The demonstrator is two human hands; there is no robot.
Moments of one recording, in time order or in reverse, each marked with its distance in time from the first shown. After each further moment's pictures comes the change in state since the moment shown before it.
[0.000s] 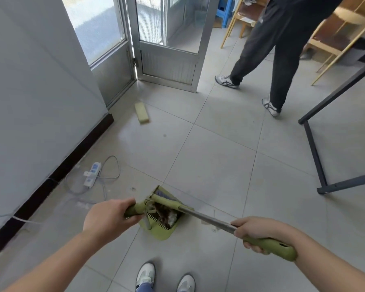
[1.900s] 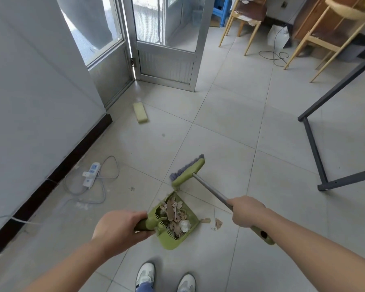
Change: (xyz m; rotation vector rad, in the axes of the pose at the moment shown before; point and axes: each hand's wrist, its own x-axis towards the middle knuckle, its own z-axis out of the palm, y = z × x) left_hand -0.019 0.029 0.017 -0.022 0.016 0.272; right_hand 0.012 -0.032 0.001 -0.870 0.394 -0.026
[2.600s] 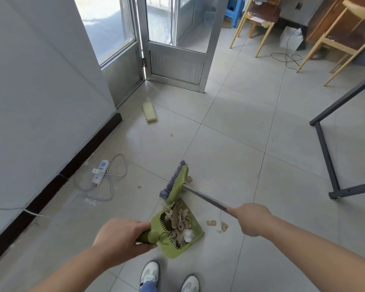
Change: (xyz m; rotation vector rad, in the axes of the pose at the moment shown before) left_hand -0.023 -0.002 -0.008 0.099 -0.082 0.073; right_hand 0.003 -0.008 0.007 -0.287 -0.019 -0.078
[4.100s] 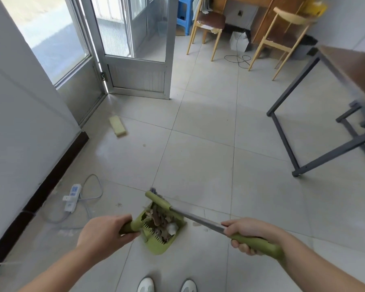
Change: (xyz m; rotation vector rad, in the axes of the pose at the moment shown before) left_hand 0.041 -0.035 -0.007 0.012 0.052 -0.049; right_hand -0.052 0.016 0.039 1.606 -0.330 0.156
